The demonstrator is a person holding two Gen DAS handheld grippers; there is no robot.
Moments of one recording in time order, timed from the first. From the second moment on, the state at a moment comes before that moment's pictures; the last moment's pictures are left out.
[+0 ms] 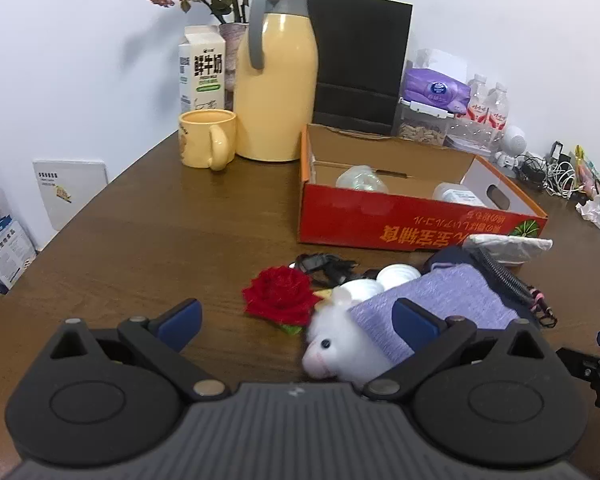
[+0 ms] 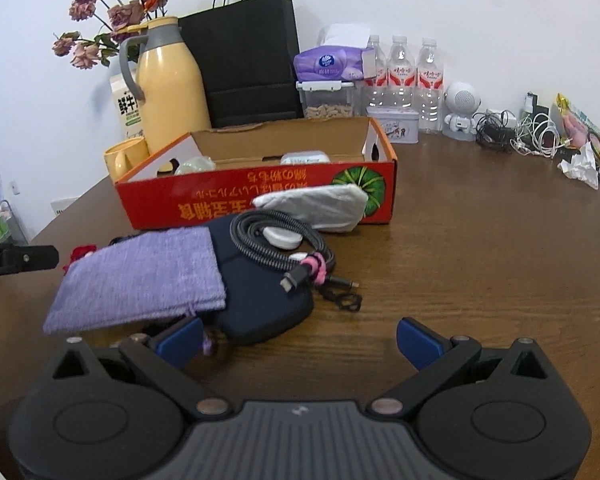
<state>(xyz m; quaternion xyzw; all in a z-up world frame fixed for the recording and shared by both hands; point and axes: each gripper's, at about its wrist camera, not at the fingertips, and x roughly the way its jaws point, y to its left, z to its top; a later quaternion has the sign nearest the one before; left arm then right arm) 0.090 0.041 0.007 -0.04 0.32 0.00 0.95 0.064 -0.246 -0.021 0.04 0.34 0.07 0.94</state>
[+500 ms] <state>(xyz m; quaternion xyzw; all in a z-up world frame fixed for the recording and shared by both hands) 0.079 0.038 0.010 -0.05 0.33 -0.03 0.94 0.070 -0.232 -0.014 0.04 0.32 0.11 0.94</state>
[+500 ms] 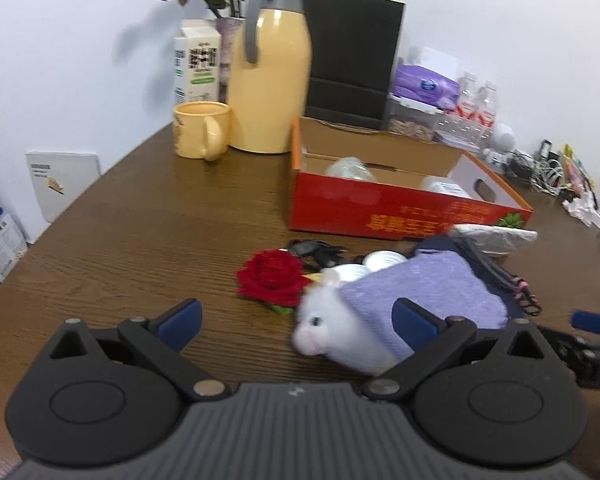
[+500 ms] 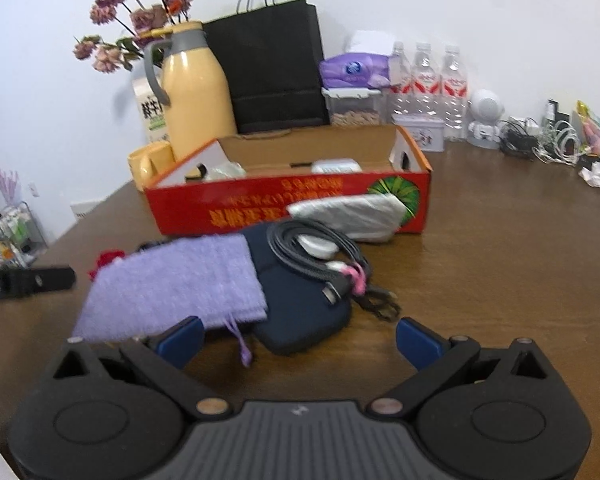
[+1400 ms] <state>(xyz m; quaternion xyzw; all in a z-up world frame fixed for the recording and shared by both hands) 0.098 0.016 0.003 -0.15 0.38 -0.10 0.91 0.125 -0.217 -0.030 0.14 0.35 0.22 0.90</state>
